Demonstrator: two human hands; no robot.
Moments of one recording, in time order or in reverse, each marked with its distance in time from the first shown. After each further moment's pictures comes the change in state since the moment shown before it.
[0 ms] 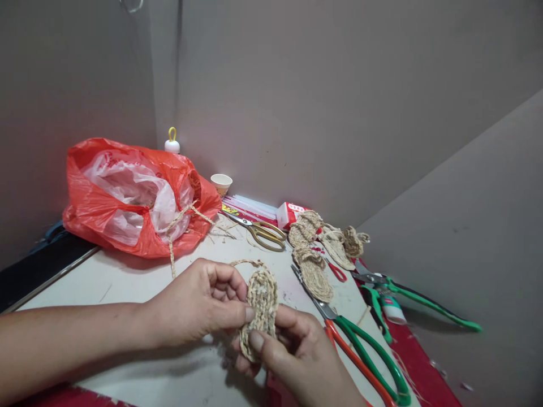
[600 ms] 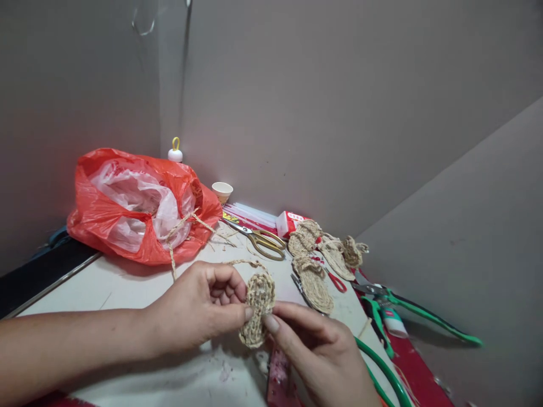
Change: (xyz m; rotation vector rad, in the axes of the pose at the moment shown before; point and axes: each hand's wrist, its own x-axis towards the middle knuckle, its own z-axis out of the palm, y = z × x) left_hand -0.002 0.007 -0.001 0.094 0.096 0.142; right_hand 0.003 -0.008 -0.015 -0.259 0.255 -0.332
